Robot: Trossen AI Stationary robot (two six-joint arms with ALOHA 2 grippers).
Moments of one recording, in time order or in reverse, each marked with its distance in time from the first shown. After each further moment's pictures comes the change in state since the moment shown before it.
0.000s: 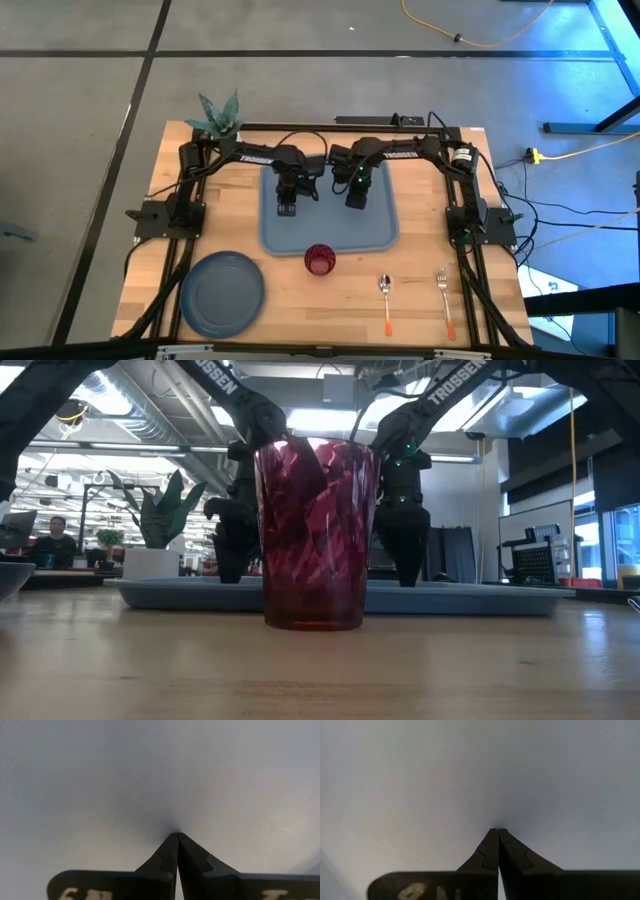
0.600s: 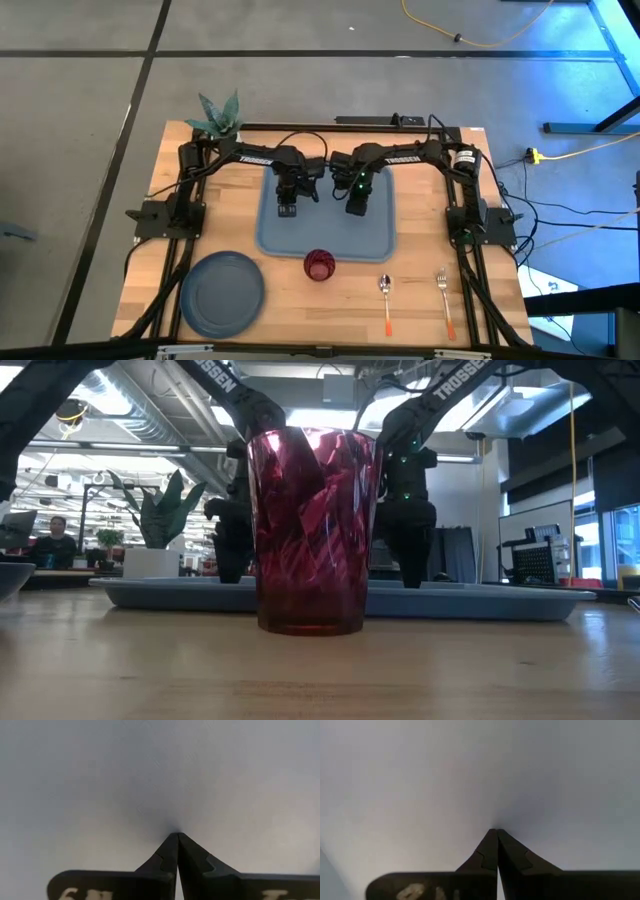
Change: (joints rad) left arm 0.006 -0.019 -0.003 0.000 -0.038 -0.029; right arm 0.025 -0.033 -0.050 0.032 -0.032 0.049
